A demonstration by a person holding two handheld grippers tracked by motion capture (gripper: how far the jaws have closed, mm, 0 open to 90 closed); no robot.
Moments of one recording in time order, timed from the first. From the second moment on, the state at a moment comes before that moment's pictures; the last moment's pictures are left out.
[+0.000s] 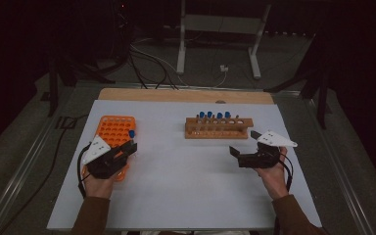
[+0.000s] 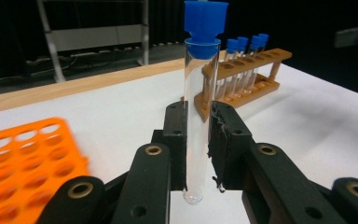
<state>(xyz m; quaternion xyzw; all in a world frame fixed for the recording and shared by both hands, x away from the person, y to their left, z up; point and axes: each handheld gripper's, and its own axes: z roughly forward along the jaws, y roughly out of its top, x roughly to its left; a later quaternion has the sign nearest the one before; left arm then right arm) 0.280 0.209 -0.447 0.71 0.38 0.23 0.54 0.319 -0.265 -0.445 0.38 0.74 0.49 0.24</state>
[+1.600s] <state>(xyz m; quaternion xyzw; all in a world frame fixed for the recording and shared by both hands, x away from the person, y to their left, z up) 0.247 0.247 -0.493 0.77 0.43 0.21 0.42 0.311 -0.275 -0.460 0.38 0.75 0.49 0.23</state>
